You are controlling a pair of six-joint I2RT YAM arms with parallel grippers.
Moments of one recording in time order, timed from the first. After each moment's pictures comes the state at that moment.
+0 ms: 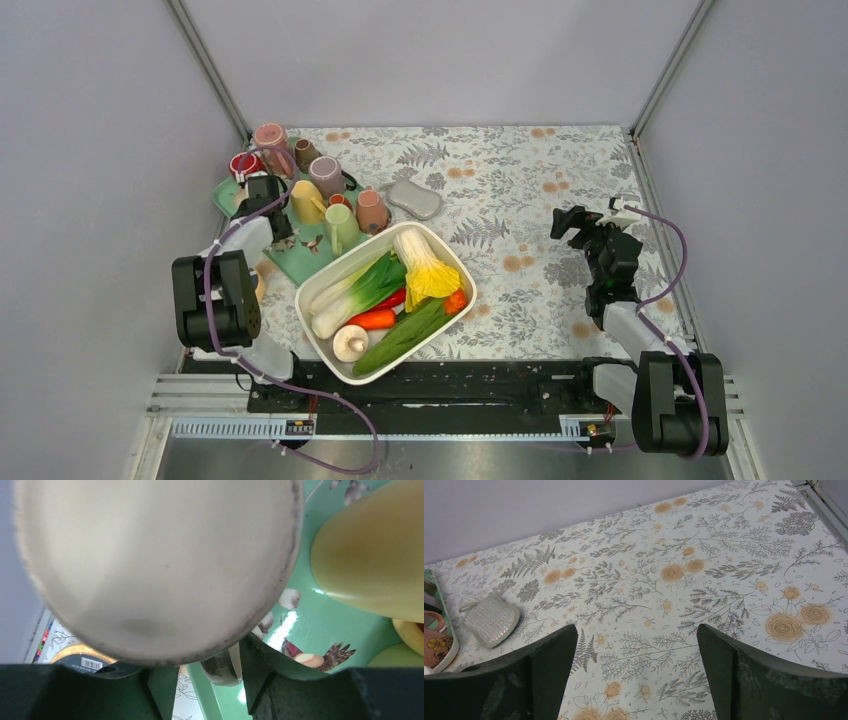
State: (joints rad) left arm 0.14 1.58 0.96 -0.26 -0.35 -0.21; right arm -0.05 1.09 0.31 0.74 -0.10 0.29
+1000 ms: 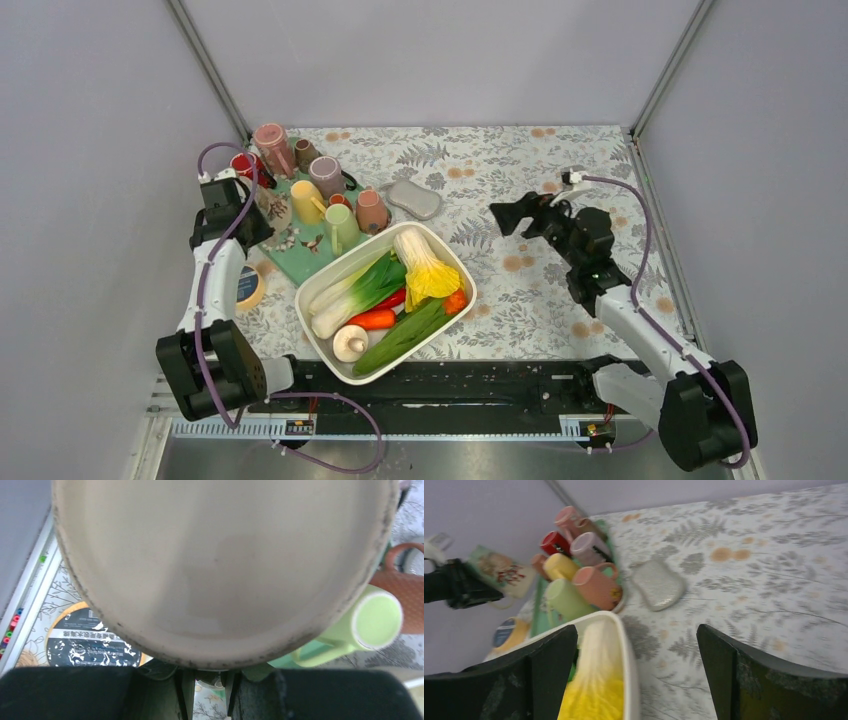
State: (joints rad) left arm 0.29 1.26 0.96 -0.48 0.00 -0.23; right arm 0.25 1.03 0.56 0.43 -0.25 0.44
